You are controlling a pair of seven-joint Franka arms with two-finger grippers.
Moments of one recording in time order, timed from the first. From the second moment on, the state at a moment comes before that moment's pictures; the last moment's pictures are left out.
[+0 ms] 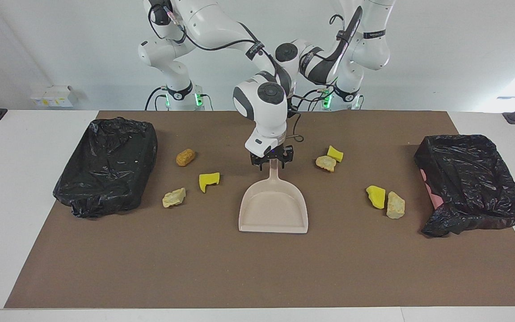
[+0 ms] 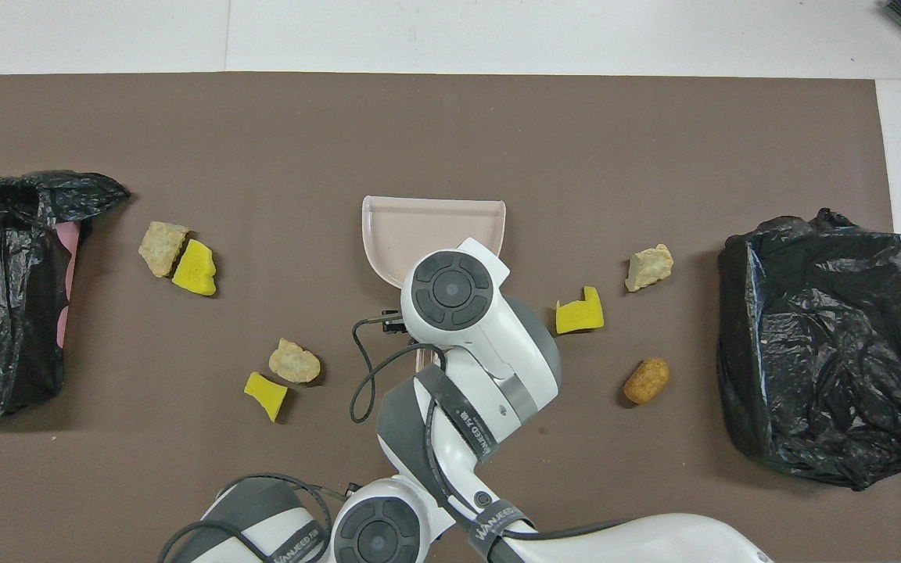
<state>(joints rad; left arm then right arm) -0.85 -0.18 -0.08 -2.47 -0.14 2.16 -0.44 0.66 0.40 -0.01 -1.74 0.06 2.16 0.57</state>
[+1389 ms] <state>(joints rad) -0.15 -0.30 -0.07 -2.35 -0.03 1.91 -0.05 0.56 0.30 -0.02 -1.76 0.11 2.03 0.03</state>
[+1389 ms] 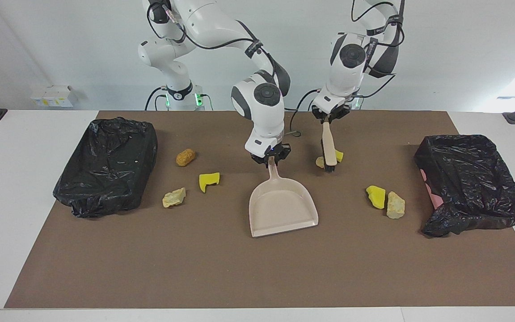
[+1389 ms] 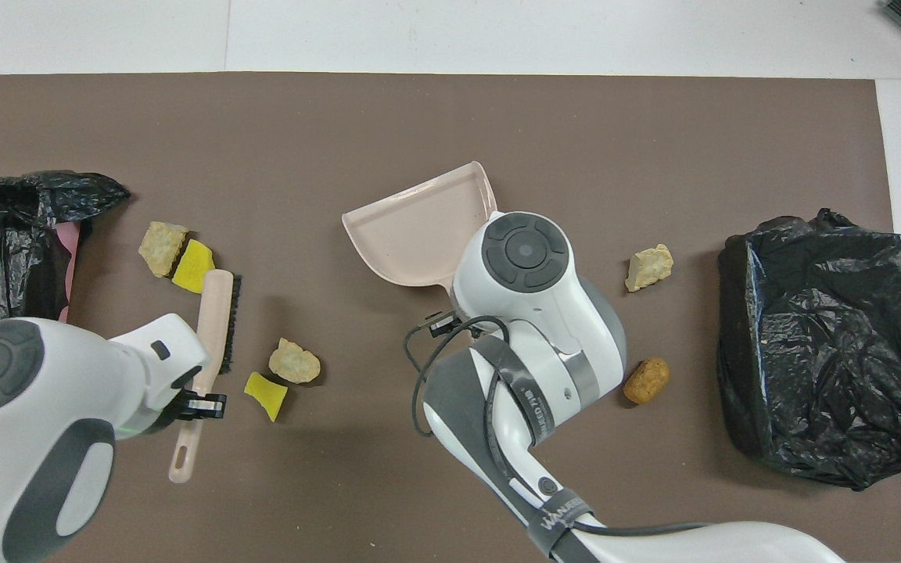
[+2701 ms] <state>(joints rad) 0.12 0.09 -0.10 -2.07 0.11 1.89 0.28 0.48 0.23 -0.01 -1.89 -0.12 1.99 -1.03</state>
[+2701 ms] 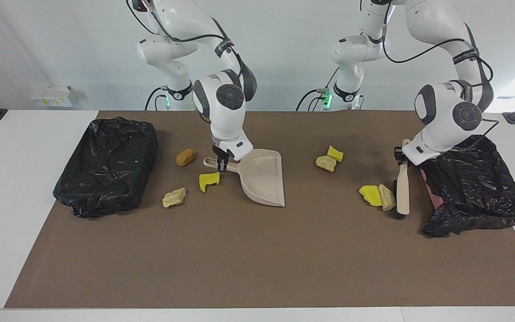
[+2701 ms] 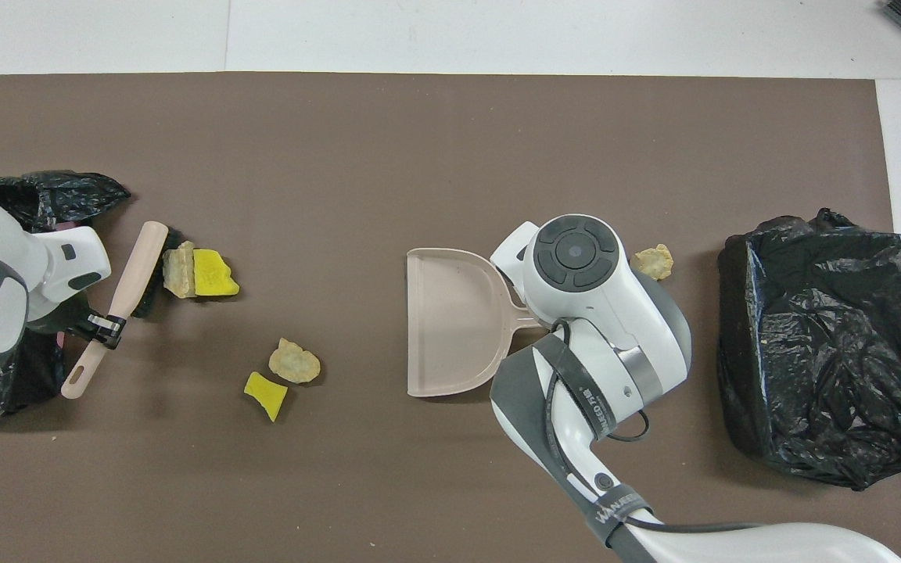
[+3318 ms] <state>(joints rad) -0.09 -0.04 -0.11 -2.24 -0.01 1.83 -0.01 0.47 0.23 -0.01 -1.92 -0.12 2.04 -1.04</state>
